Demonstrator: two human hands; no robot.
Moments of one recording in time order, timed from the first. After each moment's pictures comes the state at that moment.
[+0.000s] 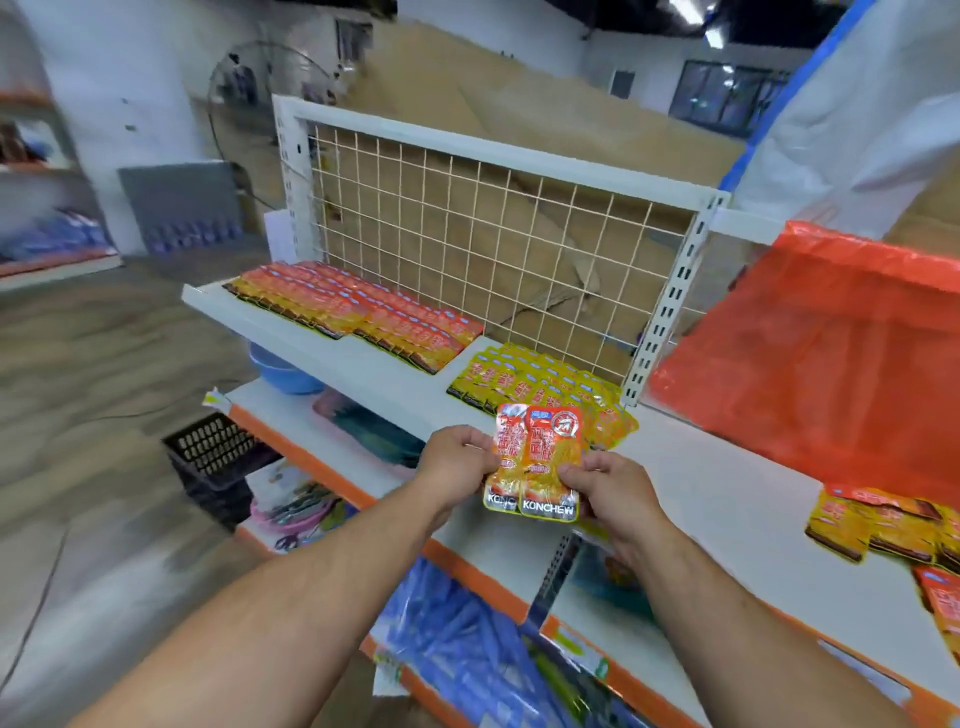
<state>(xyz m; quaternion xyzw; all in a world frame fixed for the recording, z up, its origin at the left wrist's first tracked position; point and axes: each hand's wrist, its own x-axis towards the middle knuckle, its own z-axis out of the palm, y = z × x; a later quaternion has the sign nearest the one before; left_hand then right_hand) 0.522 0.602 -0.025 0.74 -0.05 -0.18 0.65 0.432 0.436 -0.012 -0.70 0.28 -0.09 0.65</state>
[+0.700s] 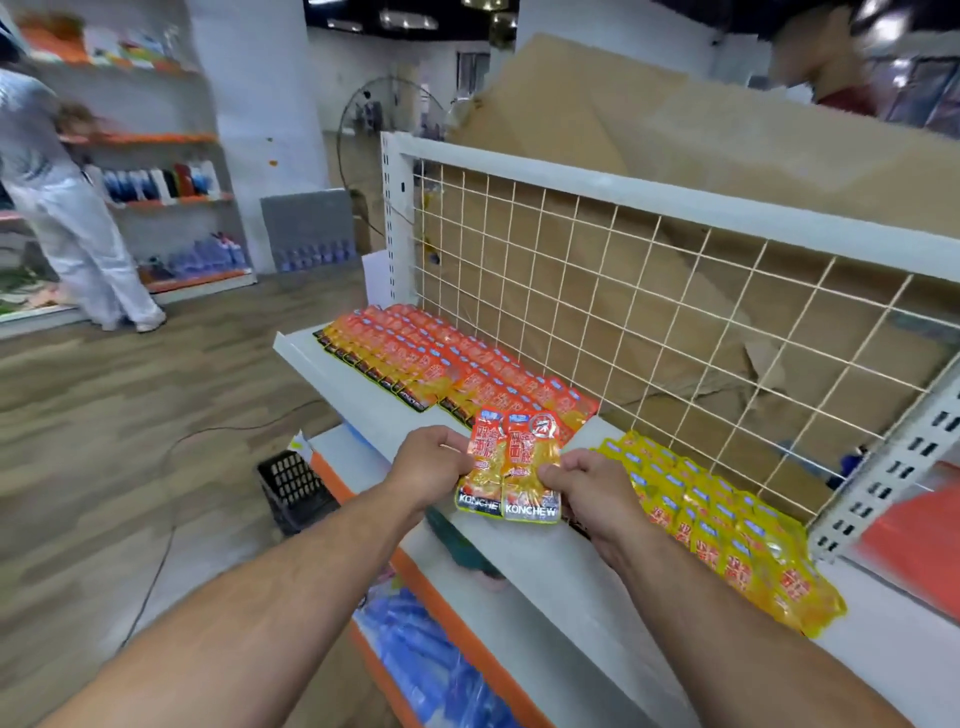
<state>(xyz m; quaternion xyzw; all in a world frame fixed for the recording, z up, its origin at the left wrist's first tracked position) 0.737 0.682 -0.013 0.80 0.04 -0.08 0.60 0.695 0.485 -0.026 -0.75 0.16 -0.03 0.64</state>
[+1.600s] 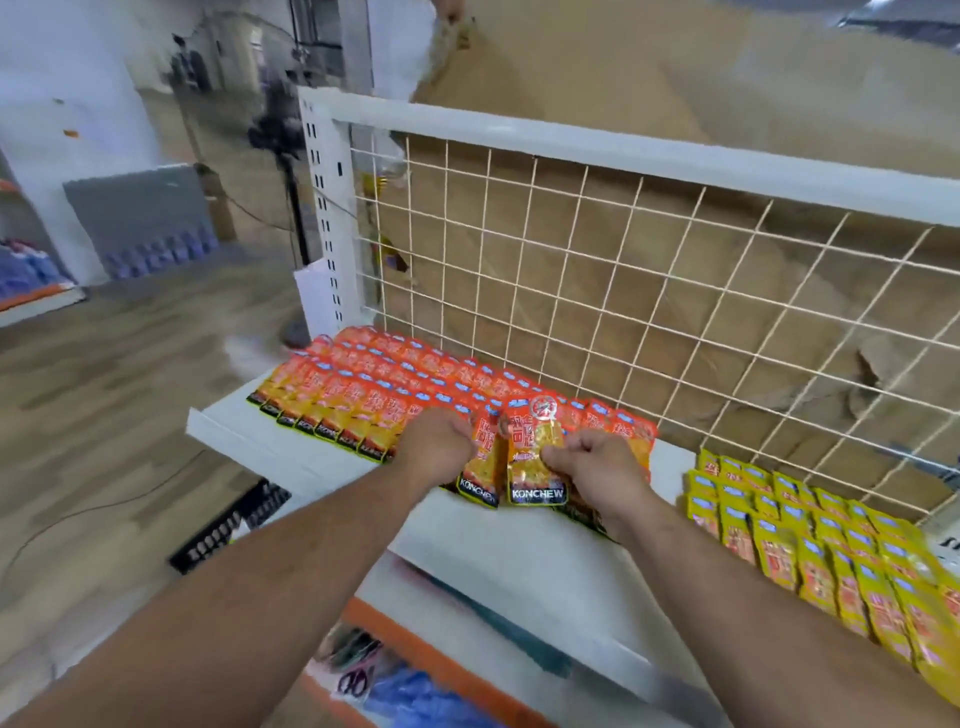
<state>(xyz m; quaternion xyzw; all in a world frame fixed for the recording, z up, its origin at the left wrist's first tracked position) 0.977 0.737 -0.041 0.89 -0.12 -0.13 0.42 0.865 0.572 -0.037 -0.77 0.26 -0.12 0.57</state>
